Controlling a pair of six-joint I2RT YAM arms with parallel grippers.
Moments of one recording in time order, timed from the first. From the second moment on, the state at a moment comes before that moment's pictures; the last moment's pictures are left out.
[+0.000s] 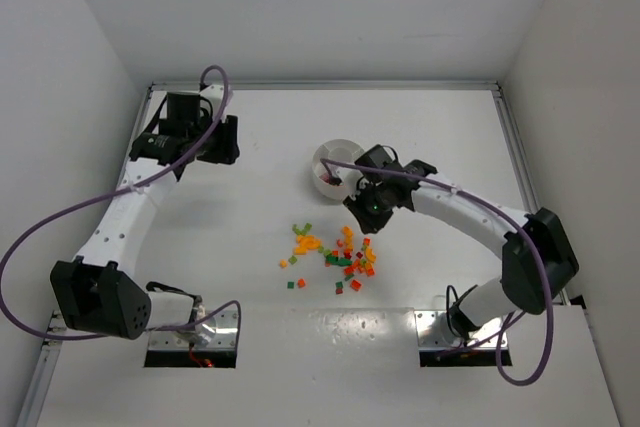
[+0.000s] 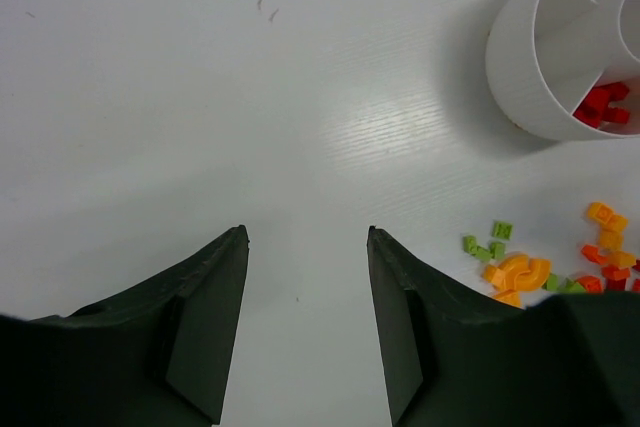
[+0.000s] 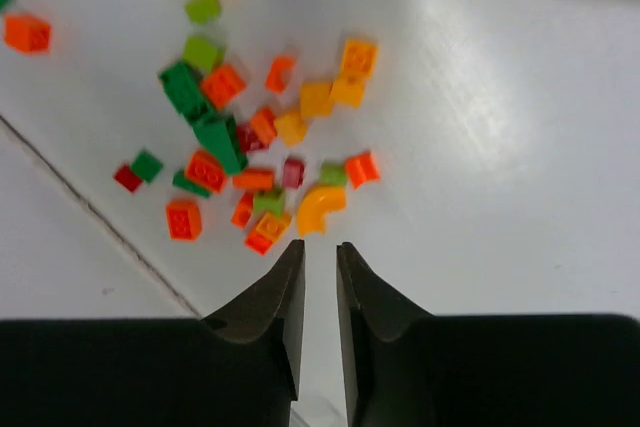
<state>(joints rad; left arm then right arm) -0.13 1.29 1.25 -0.66 0.13 0.02 0.66 1.50 1.08 -0.72 -0.20 -0.21</state>
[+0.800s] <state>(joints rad) -0.18 1.22 1.18 -0.66 0.11 0.02 0.71 1.70 0.98 -0.64 -0.23 -0.18</state>
